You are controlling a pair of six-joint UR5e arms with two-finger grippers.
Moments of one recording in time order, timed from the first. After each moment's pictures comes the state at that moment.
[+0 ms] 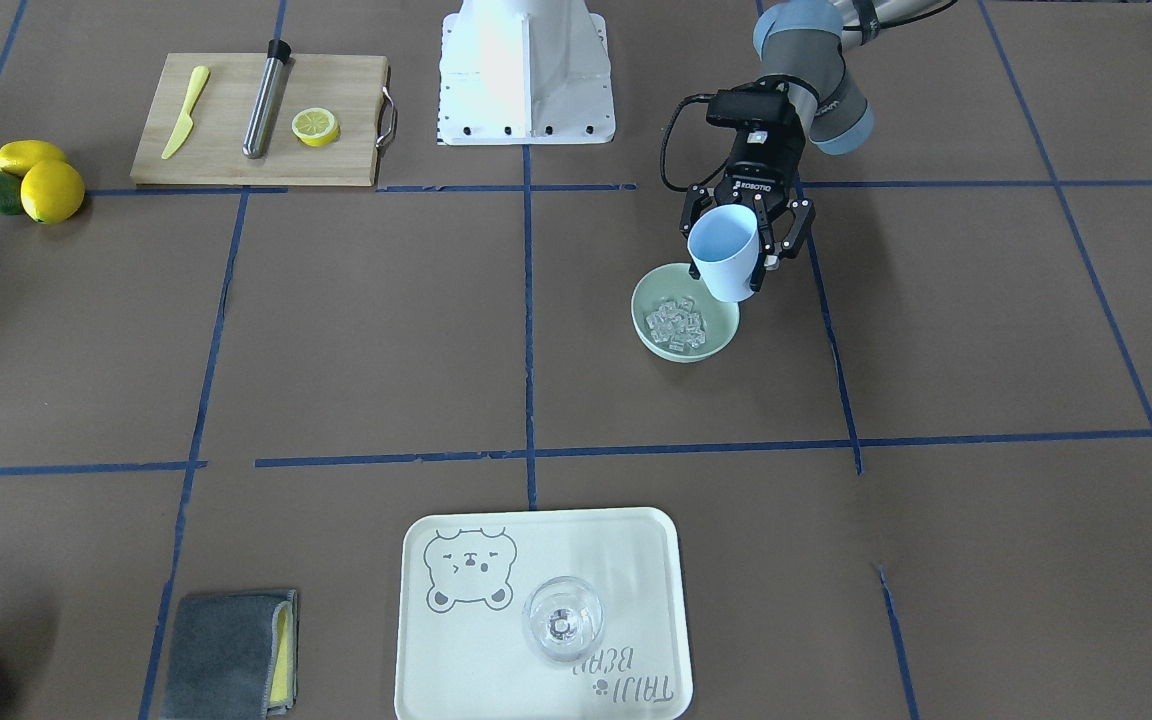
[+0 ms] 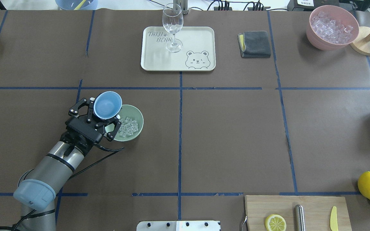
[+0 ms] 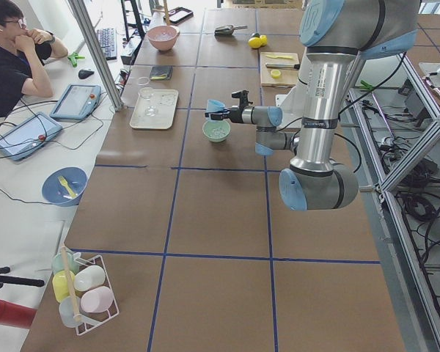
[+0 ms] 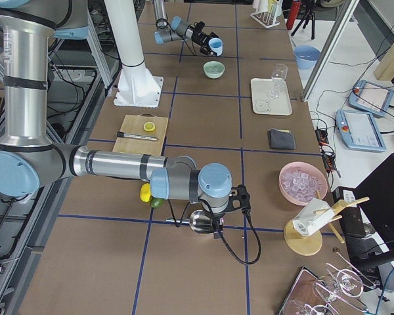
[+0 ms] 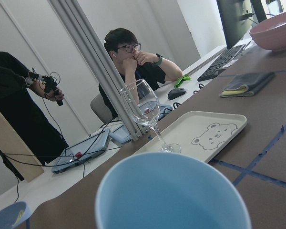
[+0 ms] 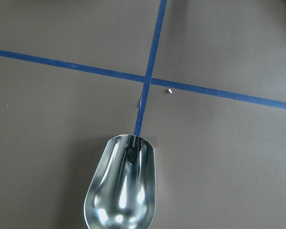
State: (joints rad) left arm -0.25 -1.75 -1.70 -2.91 -0.72 -0.38; right arm 1.64 -1.67 1.64 -1.52 2.39 -0.21
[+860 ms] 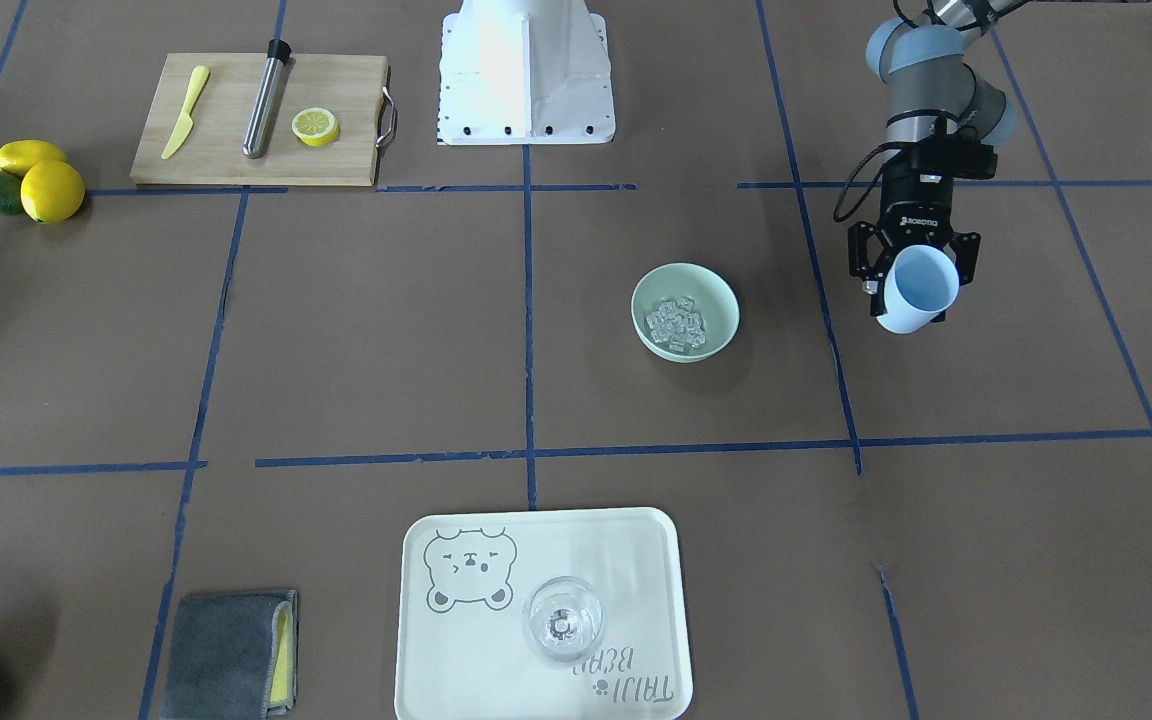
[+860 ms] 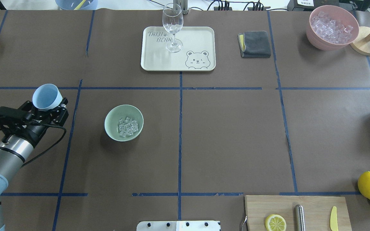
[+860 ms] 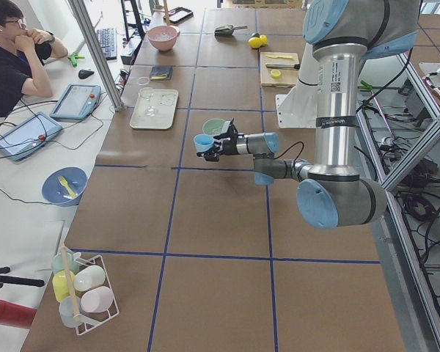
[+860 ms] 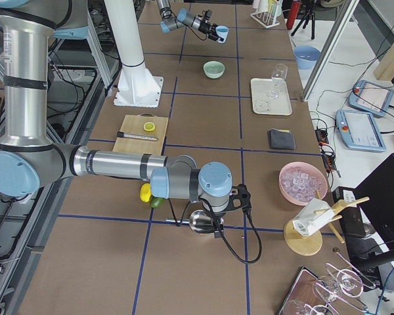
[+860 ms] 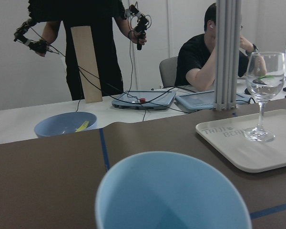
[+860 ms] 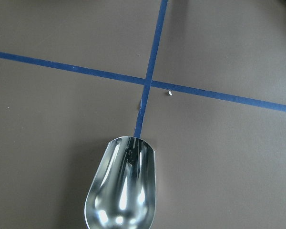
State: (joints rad) left arm -0.36 -1.45 -1.67 -2.89 -0.72 -0.99; right arm 1.64 -1.67 1.64 -1.52 2.39 -0.21
